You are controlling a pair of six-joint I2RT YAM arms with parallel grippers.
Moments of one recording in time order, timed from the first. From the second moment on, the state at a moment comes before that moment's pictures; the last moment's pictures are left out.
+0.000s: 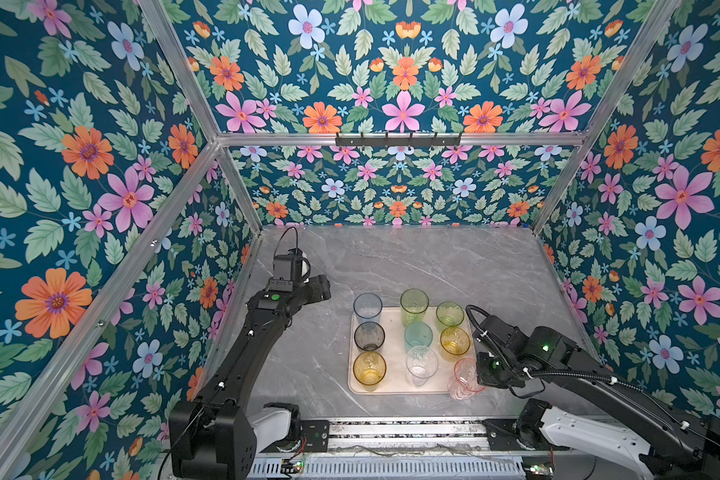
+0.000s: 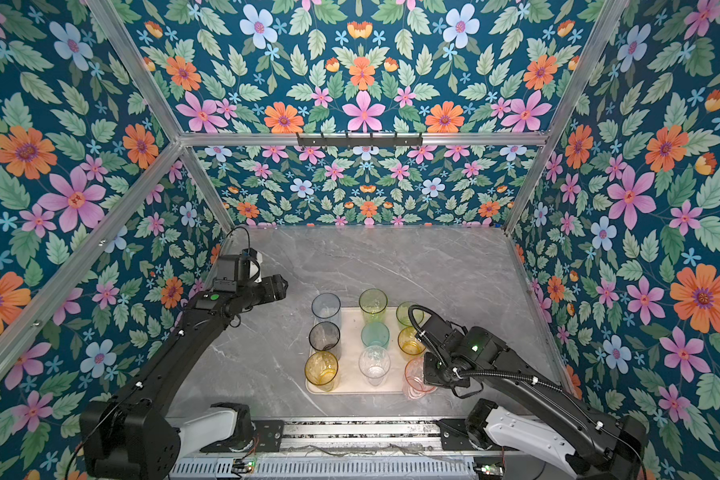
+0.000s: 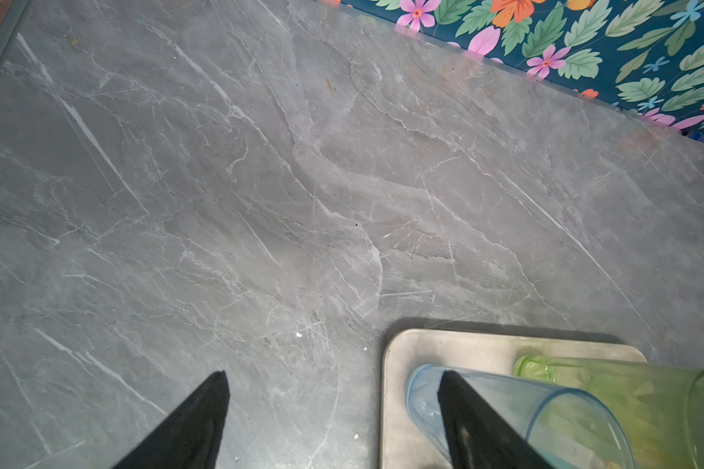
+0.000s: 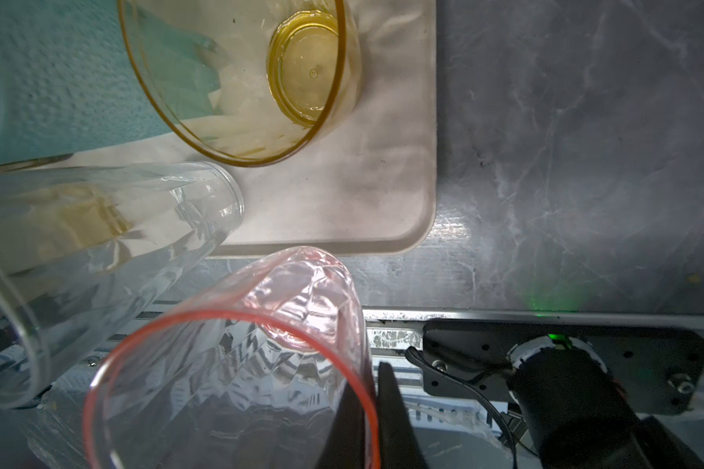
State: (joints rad) left arm -0.17 1.19 0.96 -0.56 0.07 -0.32; right arm 0.82 0.93 0.87 -1.30 -0.04 0.92
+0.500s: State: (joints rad) left arm -0.17 1.19 0.96 -0.56 0.08 -0.32; right arm 0.82 0.93 0.80 -1.24 0.00 0.92
